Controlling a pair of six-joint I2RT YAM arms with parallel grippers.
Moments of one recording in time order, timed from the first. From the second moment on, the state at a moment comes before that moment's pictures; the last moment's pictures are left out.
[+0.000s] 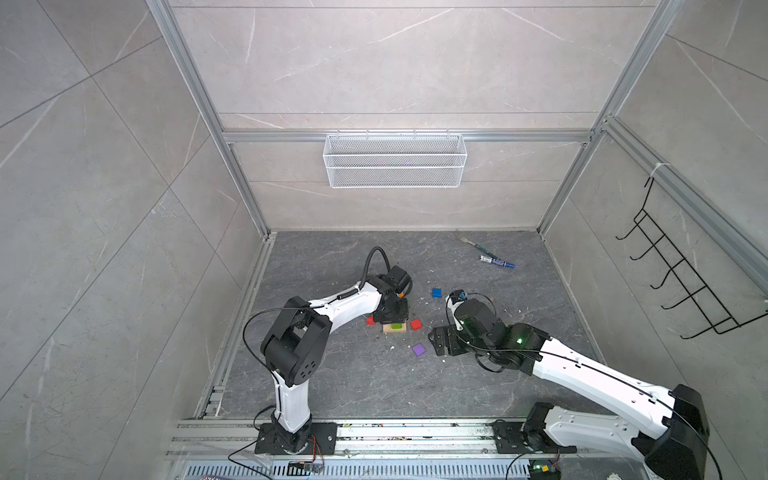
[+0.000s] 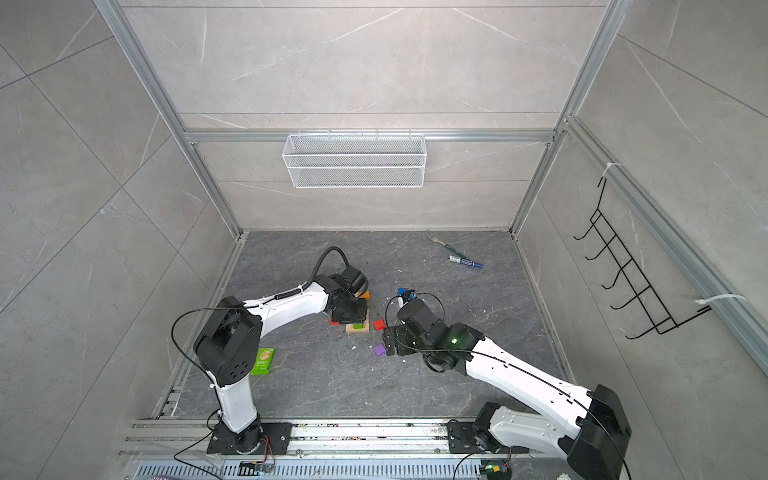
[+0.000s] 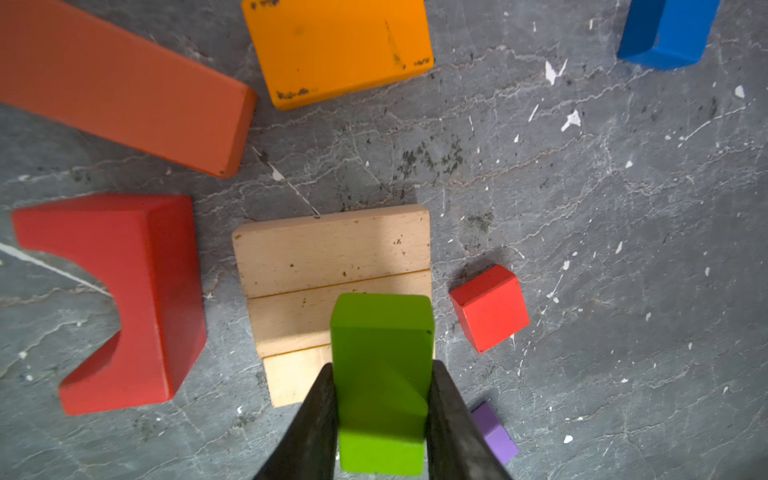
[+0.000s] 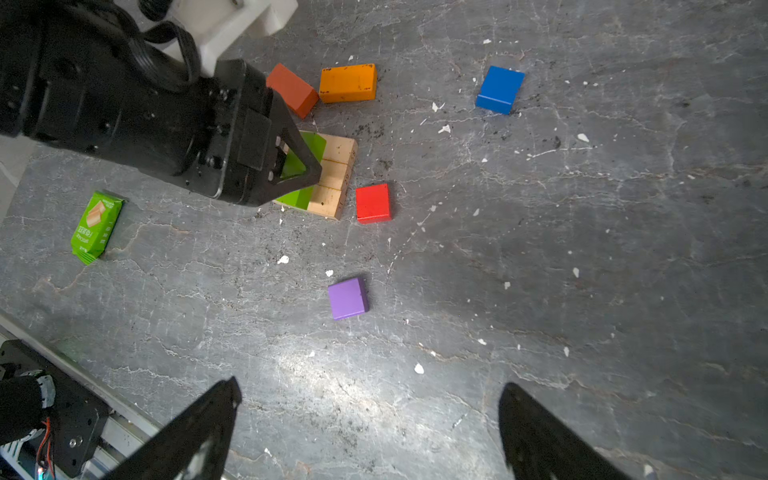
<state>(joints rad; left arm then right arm) -0.70 1.87 1.33 -0.70 0.06 -0.65 0.85 1.12 0.87 -0.63 0.13 0.55</state>
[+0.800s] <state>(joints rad) -0.68 1.92 1.36 -0.73 0.01 -0.65 0.85 1.13 0.87 -0.63 0.13 0.55</state>
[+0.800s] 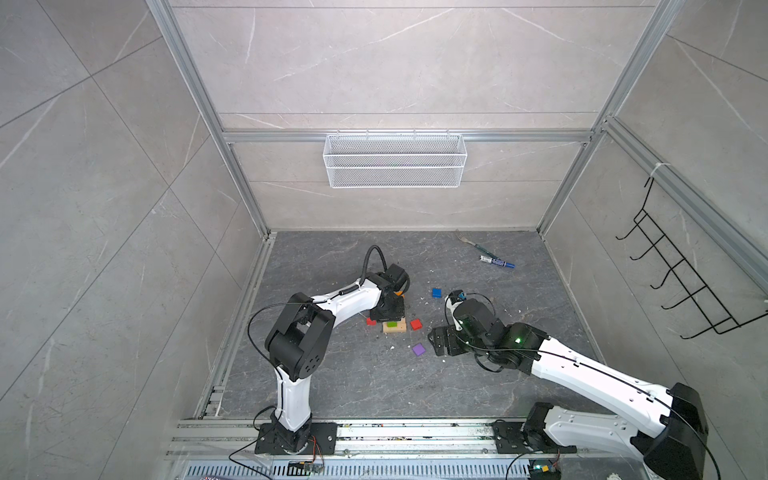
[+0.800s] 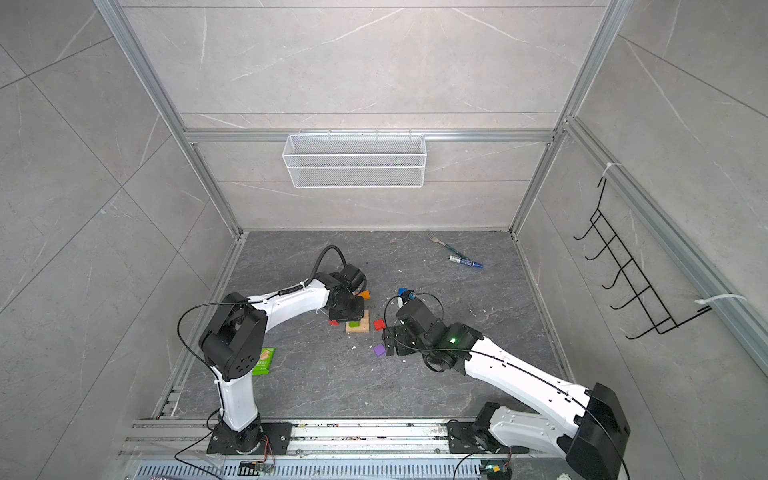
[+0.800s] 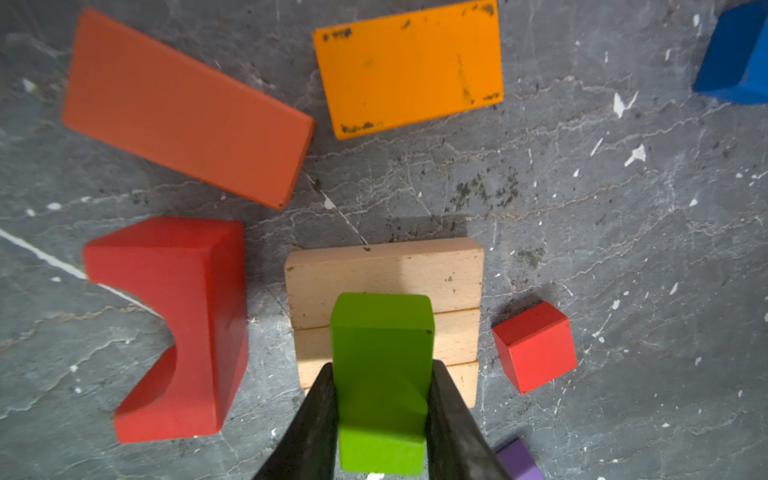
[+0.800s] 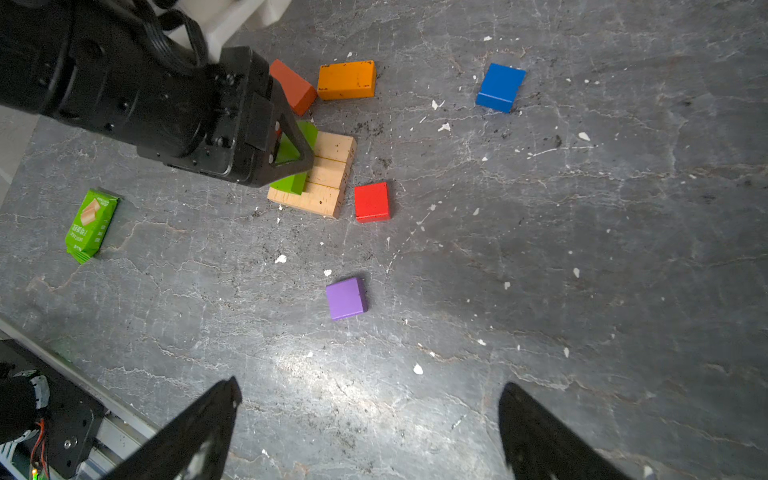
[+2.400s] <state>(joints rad) -0.68 1.95 1.36 -0.73 -0.01 -0.68 0.85 1.16 0.87 -0.63 0.13 0.54</state>
